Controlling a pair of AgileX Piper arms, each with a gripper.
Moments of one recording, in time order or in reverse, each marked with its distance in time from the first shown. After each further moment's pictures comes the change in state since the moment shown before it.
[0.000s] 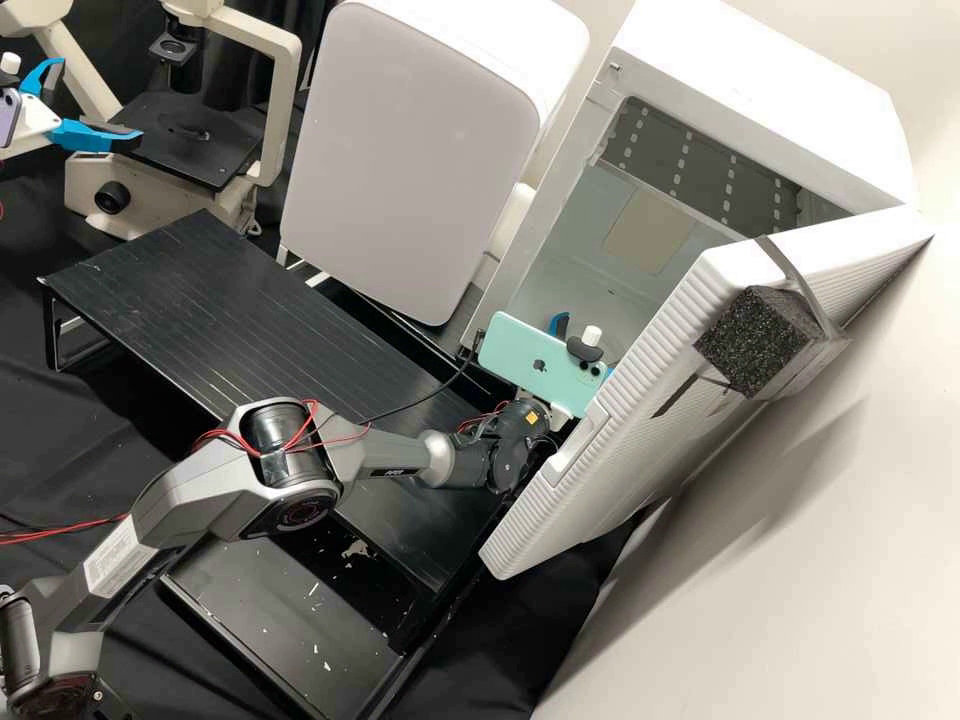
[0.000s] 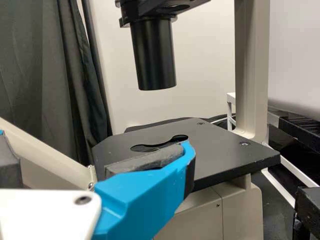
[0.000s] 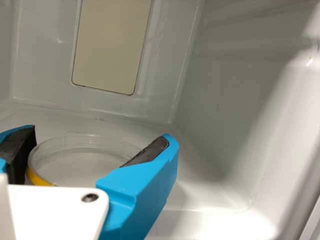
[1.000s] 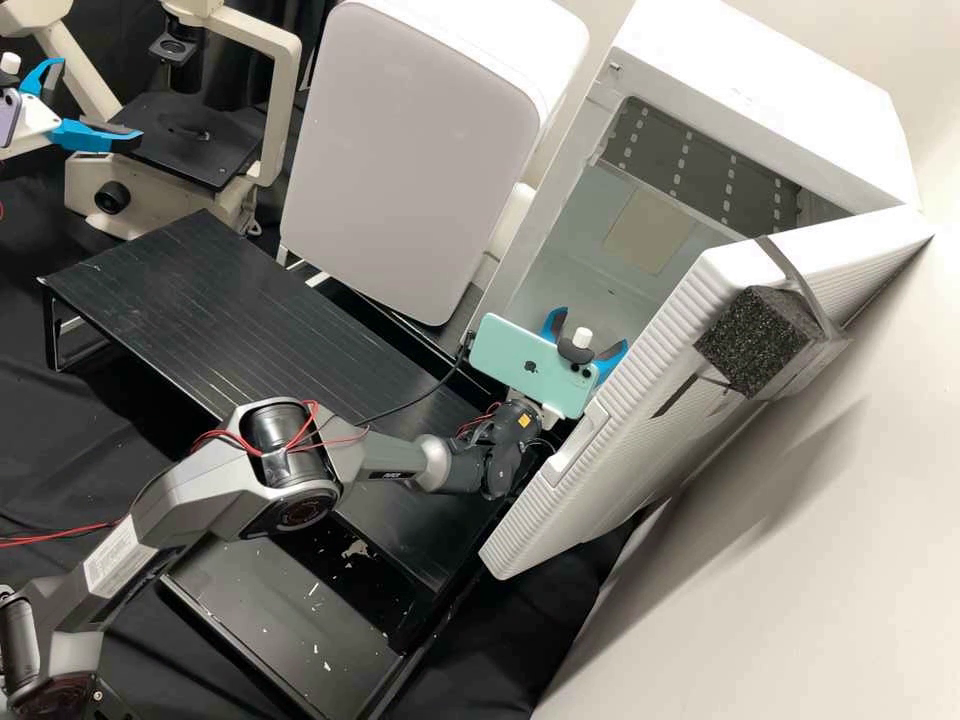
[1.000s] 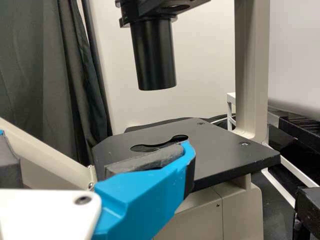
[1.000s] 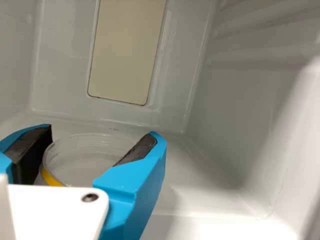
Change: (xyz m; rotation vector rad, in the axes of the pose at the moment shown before) left arm 0.000 0.000 0.000 0.000 0.000 0.000; right arm -0.004 -0.007 -0.002 0.040 0.083 0.012
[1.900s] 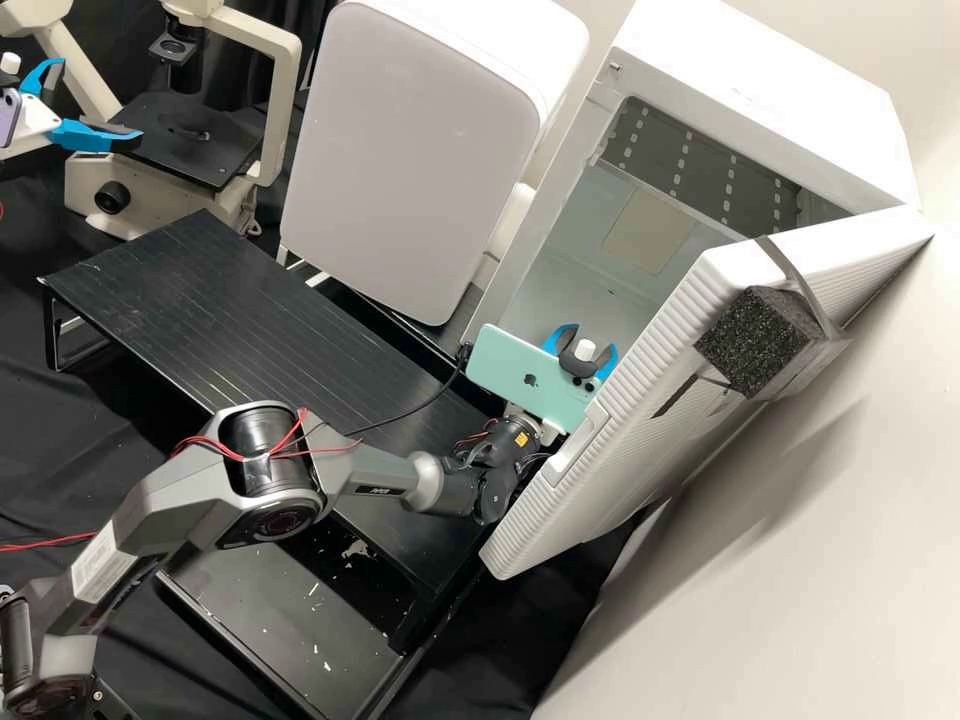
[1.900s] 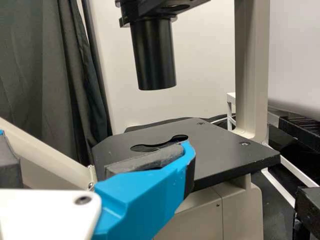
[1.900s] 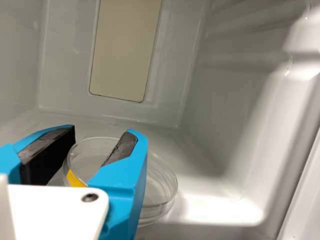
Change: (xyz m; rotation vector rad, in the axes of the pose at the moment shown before) left arm 0.000 0.000 0.000 0.000 0.000 0.000; right arm -0.034 0.017 0.001 0.016 0.029 0.042
